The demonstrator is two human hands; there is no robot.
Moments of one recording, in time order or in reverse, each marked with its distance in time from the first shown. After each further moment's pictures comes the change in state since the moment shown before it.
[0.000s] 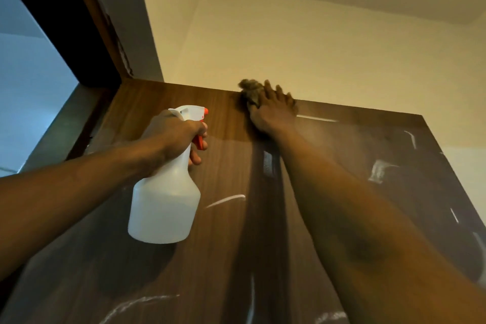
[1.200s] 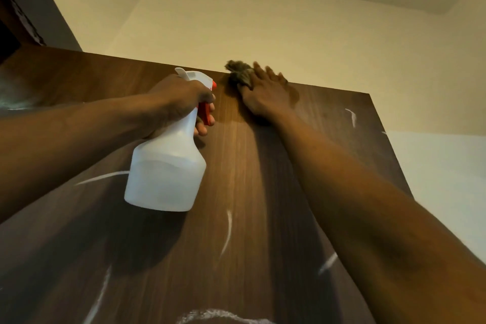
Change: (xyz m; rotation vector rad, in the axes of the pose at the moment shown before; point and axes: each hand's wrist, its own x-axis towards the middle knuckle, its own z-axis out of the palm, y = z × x) left_hand 0.001 0.088 0.176 -0.002 -0.109 -0.030; right_hand -0.006 0.167 -0.013 -0.017 0.057 -0.162
